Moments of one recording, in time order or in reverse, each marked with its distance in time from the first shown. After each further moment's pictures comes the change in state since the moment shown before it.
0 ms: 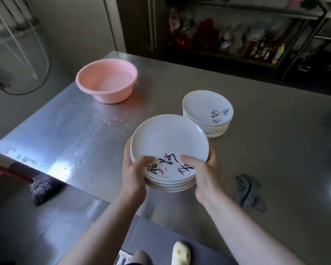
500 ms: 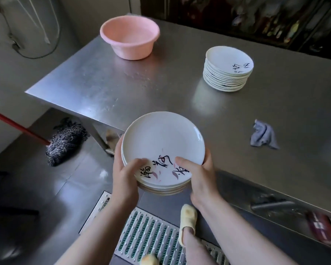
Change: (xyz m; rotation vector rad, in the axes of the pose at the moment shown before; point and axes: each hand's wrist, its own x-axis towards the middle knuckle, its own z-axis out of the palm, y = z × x) left_hand -0.154 -0.027 -0.143 -0.034 0.035 0.023; right_hand -0.177 0.105 0.012 -0.029 -0.020 0.078
